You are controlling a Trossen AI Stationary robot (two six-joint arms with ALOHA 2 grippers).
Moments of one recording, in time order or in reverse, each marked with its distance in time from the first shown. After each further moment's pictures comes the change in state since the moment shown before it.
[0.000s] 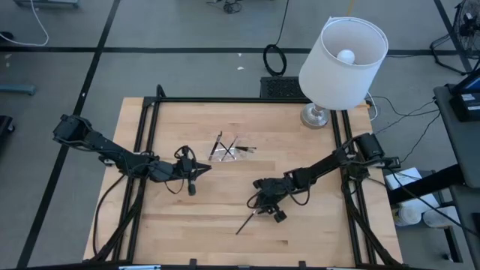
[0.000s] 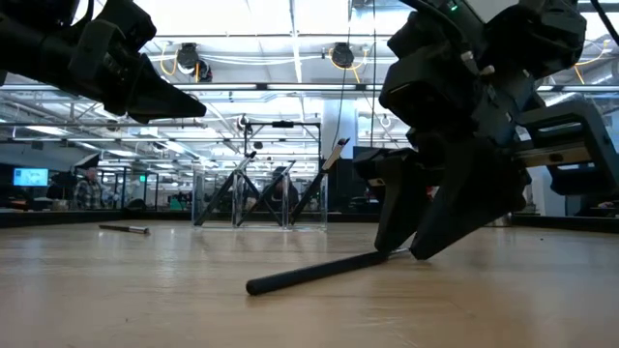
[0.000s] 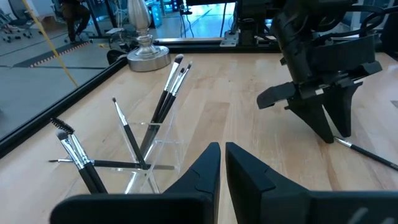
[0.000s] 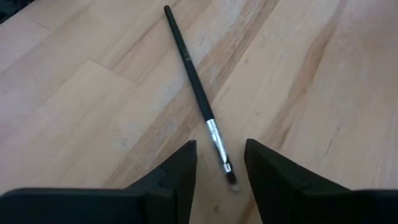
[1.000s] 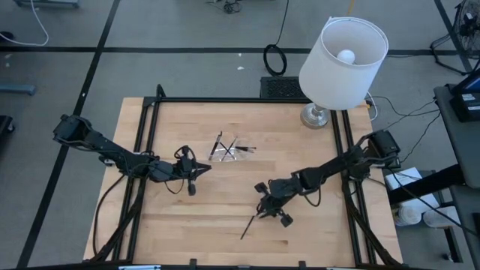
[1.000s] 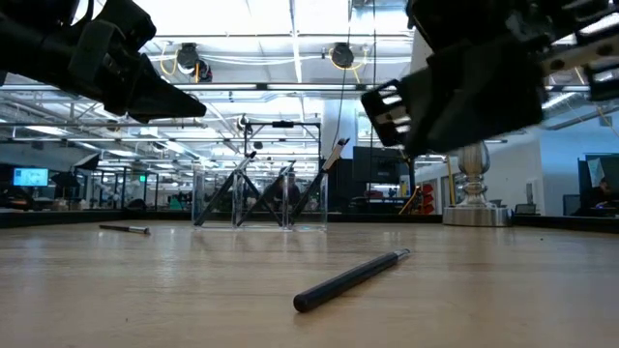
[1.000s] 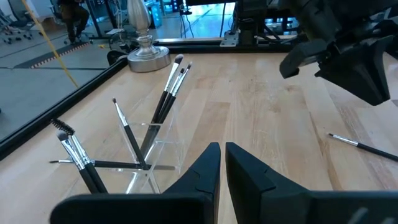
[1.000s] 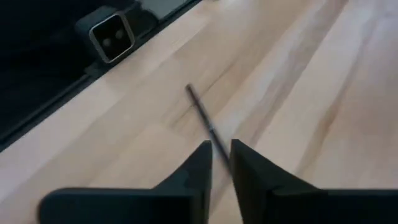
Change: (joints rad) left arm 0.000 0.000 0.000 0.001 -0.001 0.007; right arm 0.053 -0.171 0.000 0.020 -0.077 0.030
